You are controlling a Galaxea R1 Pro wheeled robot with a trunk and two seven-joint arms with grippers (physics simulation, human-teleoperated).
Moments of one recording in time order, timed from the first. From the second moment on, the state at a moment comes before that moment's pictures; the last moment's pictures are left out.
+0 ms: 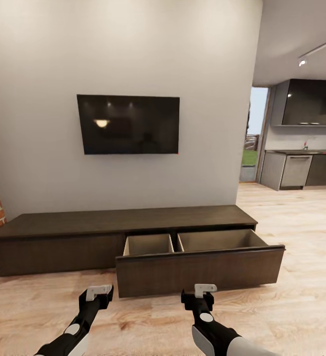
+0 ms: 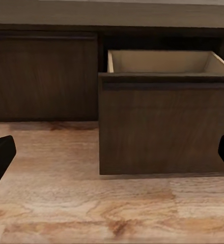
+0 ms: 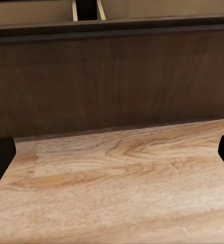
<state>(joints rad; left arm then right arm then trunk) -0.51 0.10 -0.49 -0.32 0.52 -0.43 0.08 -0.61 0.14 0.85 -0.22 -0.75 -0.25 -0.36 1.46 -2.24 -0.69</state>
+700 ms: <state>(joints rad) -0.49 0.10 -0.50 -0.33 0.52 -0.45 0.07 -0.61 0.14 0.85 -0.22 -0.75 -0.25 -0.36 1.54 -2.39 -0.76</state>
